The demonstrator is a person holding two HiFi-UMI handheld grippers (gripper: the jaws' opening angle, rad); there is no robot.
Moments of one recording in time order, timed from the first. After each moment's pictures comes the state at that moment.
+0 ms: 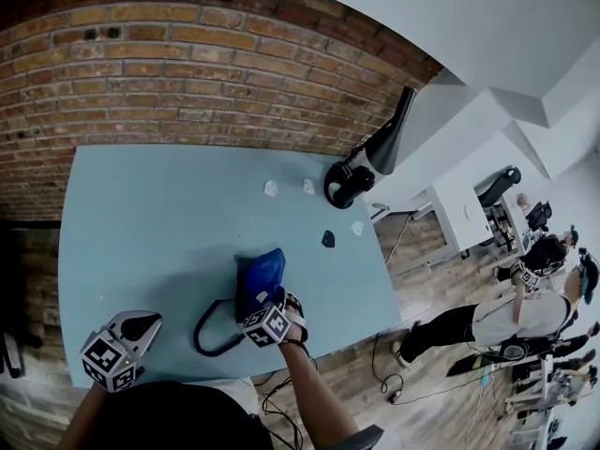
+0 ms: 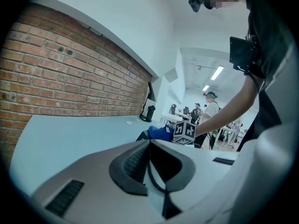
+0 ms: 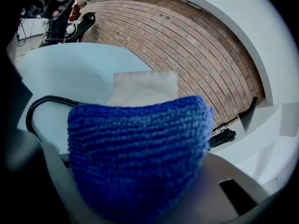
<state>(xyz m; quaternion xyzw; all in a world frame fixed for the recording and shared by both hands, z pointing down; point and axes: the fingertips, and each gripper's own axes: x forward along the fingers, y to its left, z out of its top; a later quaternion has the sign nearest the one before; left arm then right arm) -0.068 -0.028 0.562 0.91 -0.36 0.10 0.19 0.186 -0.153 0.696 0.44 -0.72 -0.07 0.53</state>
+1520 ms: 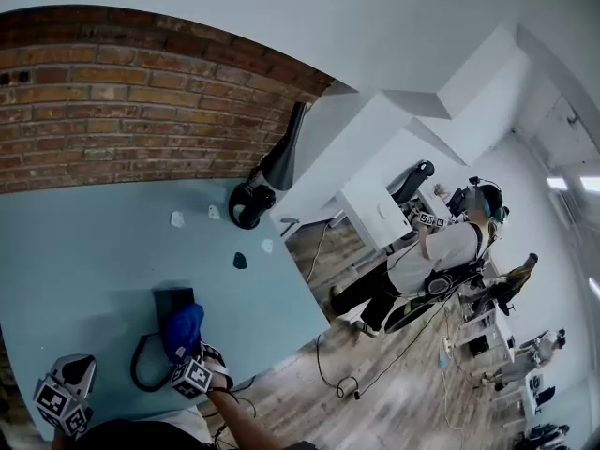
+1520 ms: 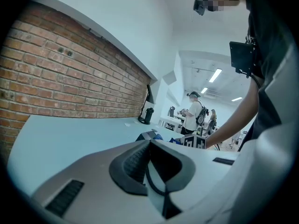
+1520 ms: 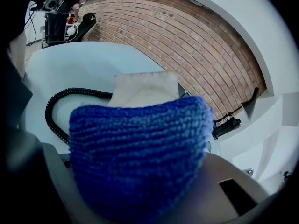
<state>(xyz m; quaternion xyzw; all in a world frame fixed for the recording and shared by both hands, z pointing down) -0.071 -0.022 0.560 0.91 -0.37 0.09 0.18 0.171 -0.079 0.740 0.43 -0.72 -0.03 0.54</state>
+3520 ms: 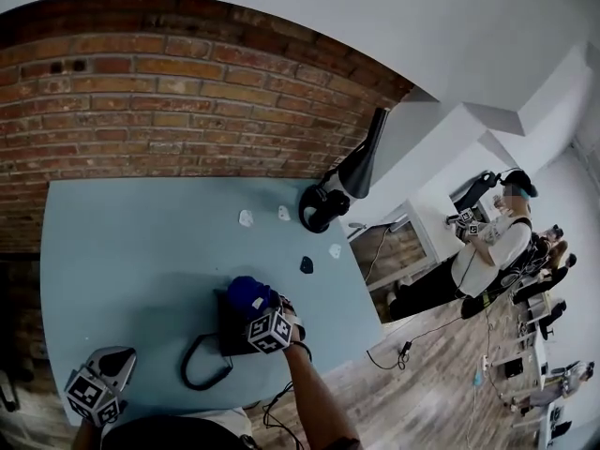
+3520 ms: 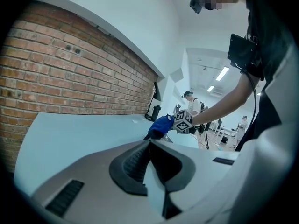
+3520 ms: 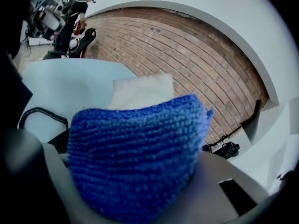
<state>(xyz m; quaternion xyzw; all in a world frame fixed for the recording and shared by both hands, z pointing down) -0.096 -0.045 0.564 0.89 -0.38 0.10 0.21 0.195 -0.226 0.656 0.42 -0.77 -0.09 0.46</state>
